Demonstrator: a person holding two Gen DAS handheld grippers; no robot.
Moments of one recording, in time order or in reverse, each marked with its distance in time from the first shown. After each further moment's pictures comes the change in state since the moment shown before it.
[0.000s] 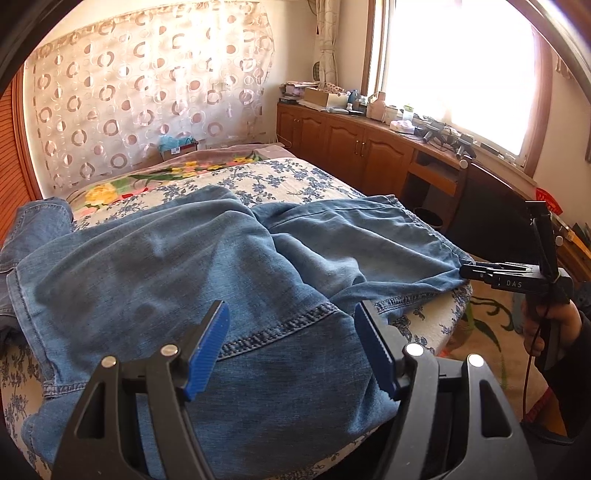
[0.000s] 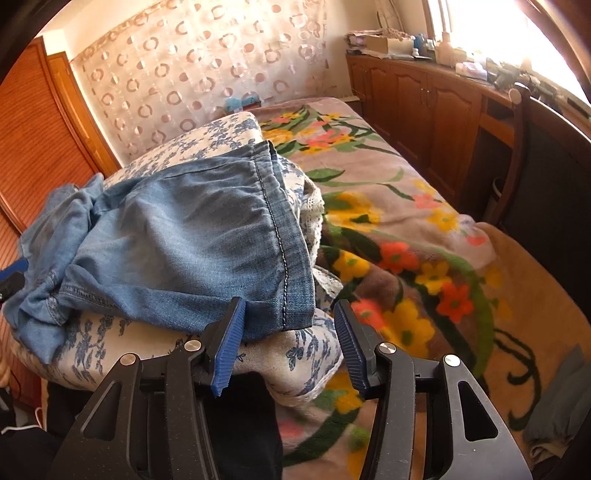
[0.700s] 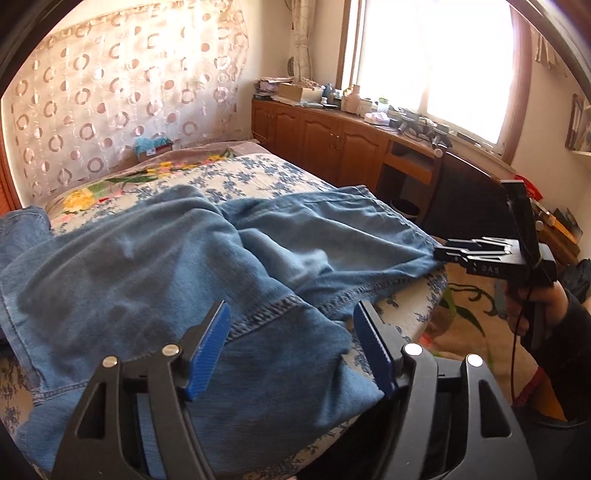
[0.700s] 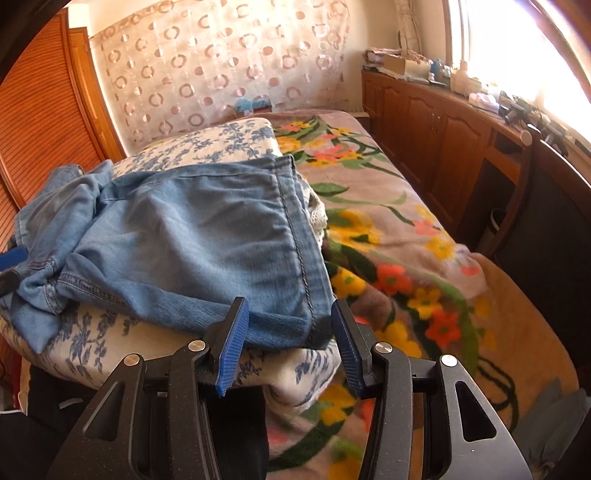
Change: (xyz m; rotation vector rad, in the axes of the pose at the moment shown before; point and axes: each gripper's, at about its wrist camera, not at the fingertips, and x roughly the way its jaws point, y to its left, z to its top) left arm -0.005 -0.010 0.002 0.049 0.016 -0.078; right arm -0.005 0.021 0.007 -0.116 -0.025 -0.047
